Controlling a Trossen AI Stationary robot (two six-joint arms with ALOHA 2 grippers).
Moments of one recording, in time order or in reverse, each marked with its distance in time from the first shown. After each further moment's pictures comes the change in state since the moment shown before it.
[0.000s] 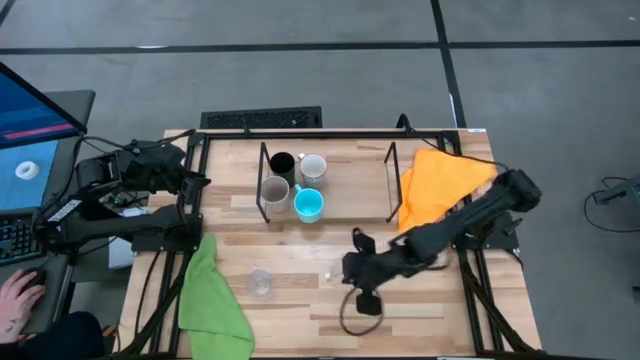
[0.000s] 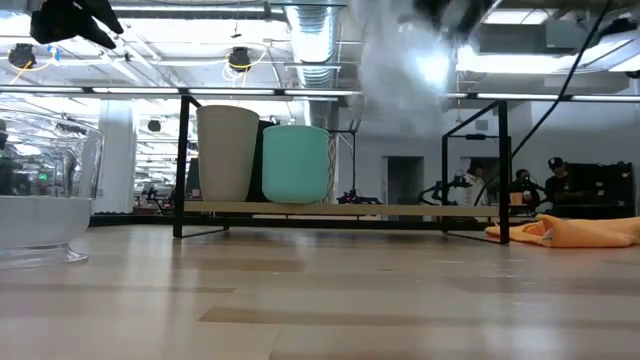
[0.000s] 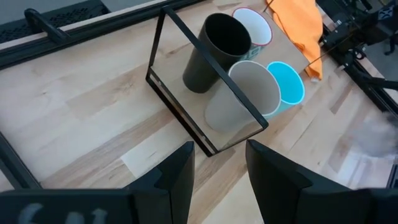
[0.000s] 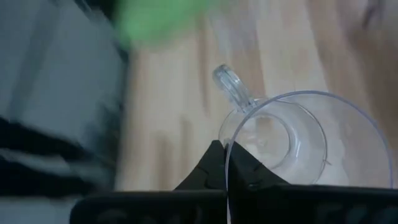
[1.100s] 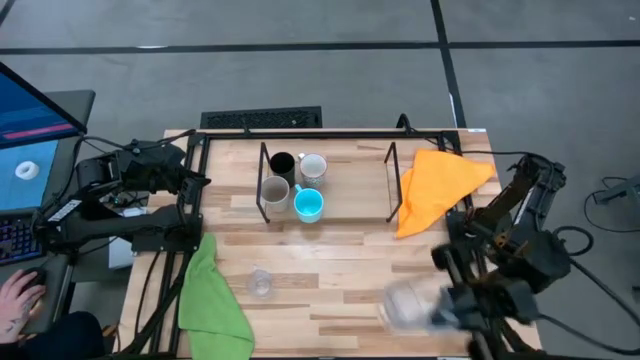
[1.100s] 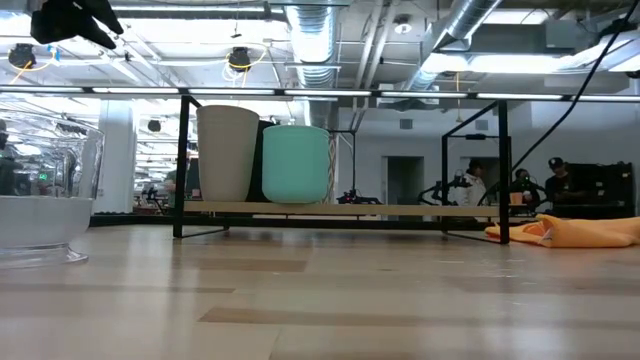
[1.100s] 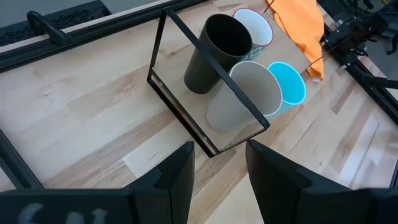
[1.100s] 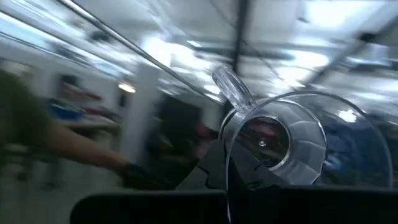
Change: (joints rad) left arm 0.000 0.000 0.000 0.000 -0.006 0.007; right arm 0.499 -0.303 0.026 1.073 0.360 -0.949
